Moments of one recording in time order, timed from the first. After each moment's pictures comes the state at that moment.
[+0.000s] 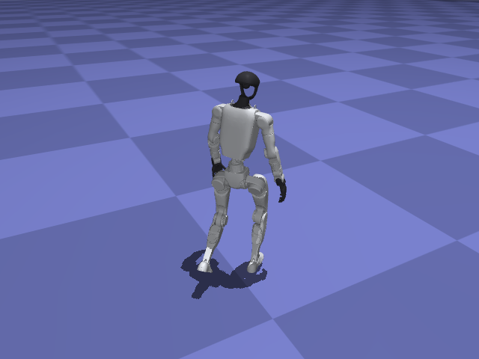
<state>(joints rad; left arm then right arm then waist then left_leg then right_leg) -0.20 0.28 -0.42 1.19 0.11 -0.01 -0.01 -0.20 -0.31 0.33 1.21 0.15 0.01 -0.05 -0.13 0.08 0.26 -0.08 0.15 0.10 1.15 -0.31 0.00 -0.35 0.07 -0.02 0.71 -0.34 0.06</state>
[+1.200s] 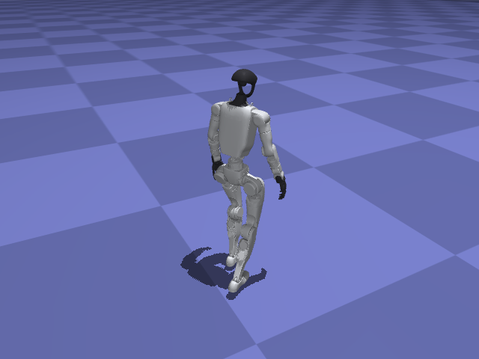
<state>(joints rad) -0.16 0.29 -0.35 1.21 0.12 -0.01 -0.02 -0.20 -0.31 0.33 1.19 0.06 -0.01 0.00 0.00 0.01 0.32 -0.13 -0.09 0.10 0.53 -0.42 0.07 0.23 0.03 0.12 0.45 -0.51 0.09</state>
